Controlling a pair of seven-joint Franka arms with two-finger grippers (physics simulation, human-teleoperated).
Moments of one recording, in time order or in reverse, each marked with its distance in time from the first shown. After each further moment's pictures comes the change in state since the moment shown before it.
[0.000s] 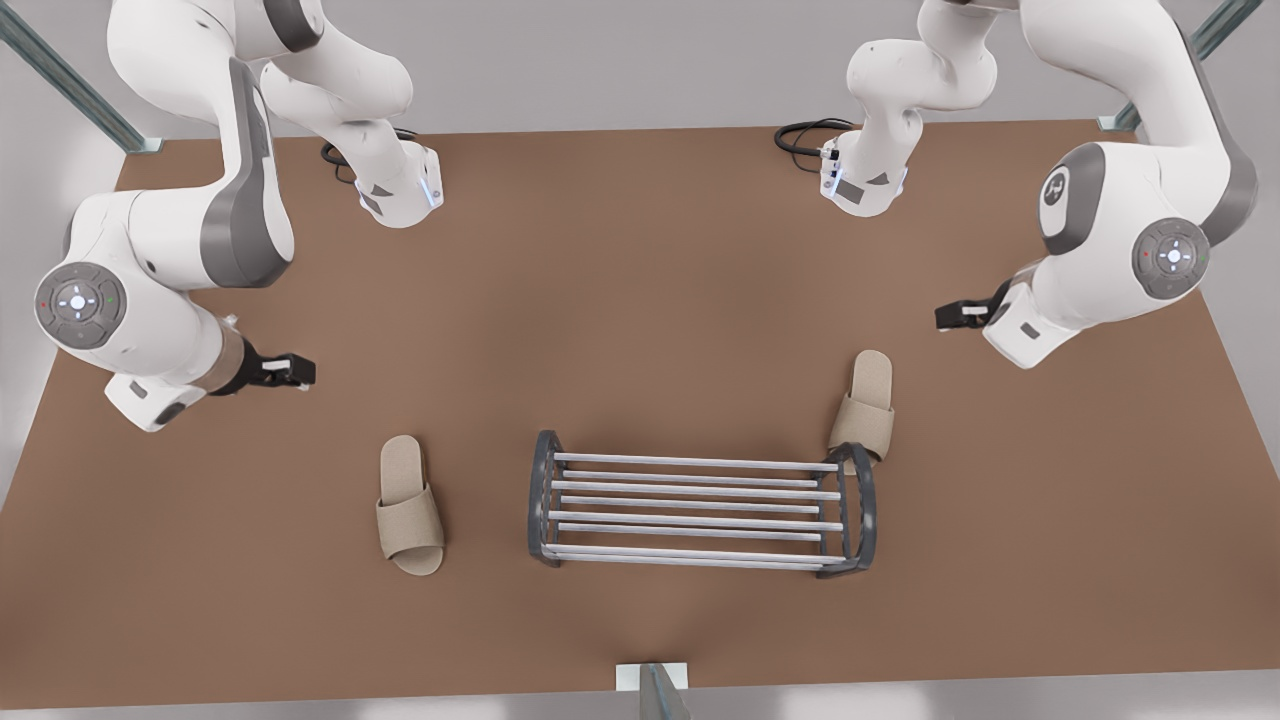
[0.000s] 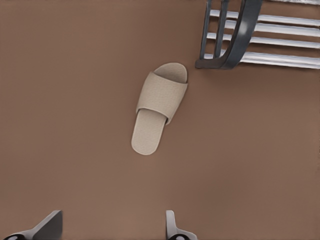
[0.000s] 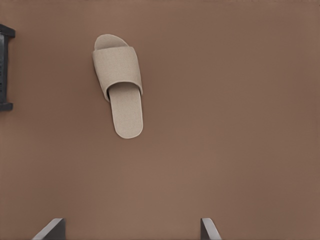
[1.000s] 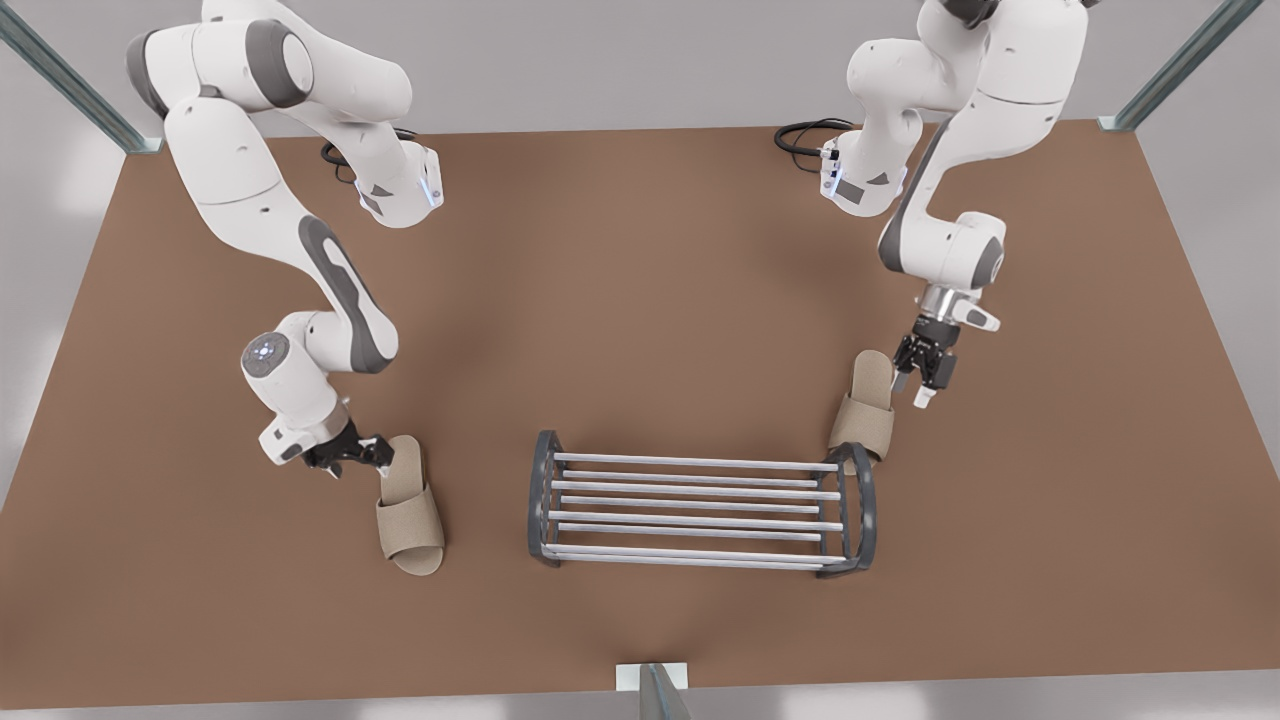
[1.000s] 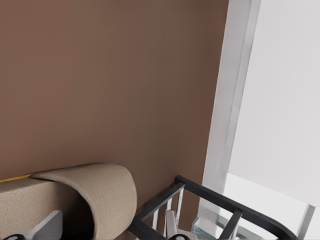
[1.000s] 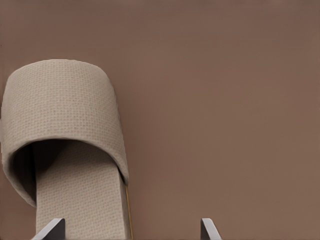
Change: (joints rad) left arm -0.018 0.036 0.093 -0.945 -2.477 1.138 1.054; right arm -0.139 0.210 0.071 -0.804 0.183 1.507 -0.084
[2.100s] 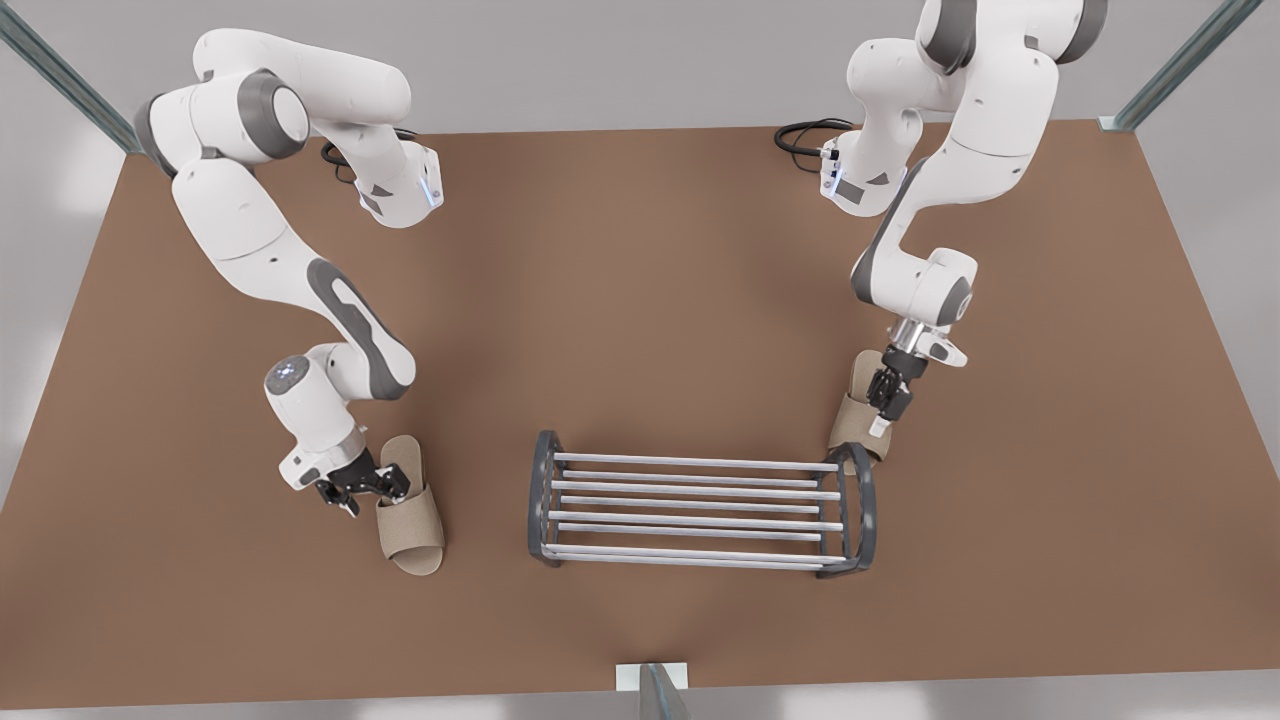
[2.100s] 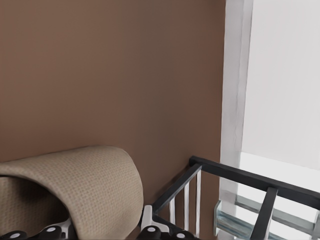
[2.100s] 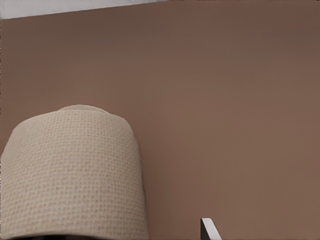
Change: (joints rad) left arm -0.023 0.189 -0.071 0.164 -0.054 0.001 0.113; right arm -0.094 0.217 0.129 0.140 -0.030 0.219 -0.077
